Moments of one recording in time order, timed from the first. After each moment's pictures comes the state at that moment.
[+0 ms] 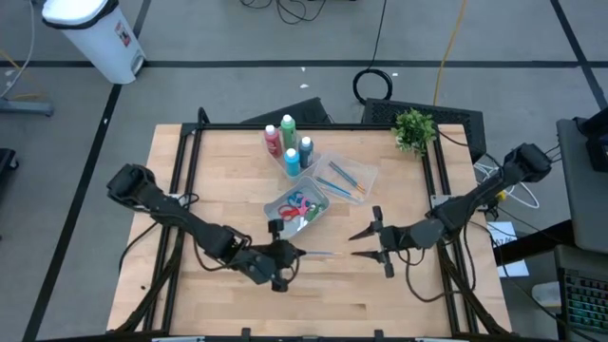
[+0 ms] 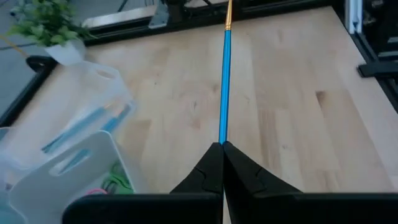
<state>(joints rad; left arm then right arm) -0.52 1.65 1.17 -0.16 -0.58 -0.19 0.56 1.11 0.56 0.34 0.42 0.09</state>
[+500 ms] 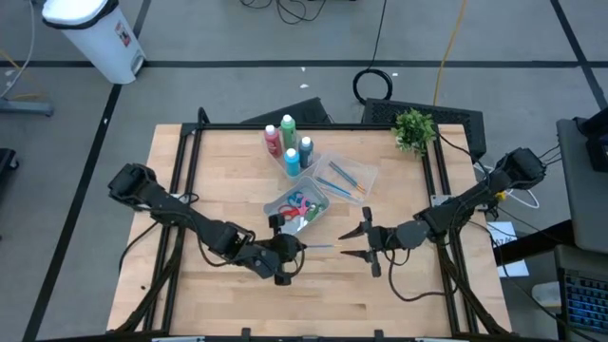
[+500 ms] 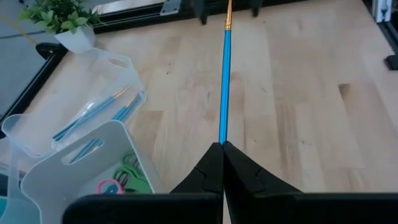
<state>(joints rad) -0.48 1.66 1.17 -0.19 -0.58 -0.20 0.50 1.26 0.56 0.49 0.39 0.08</state>
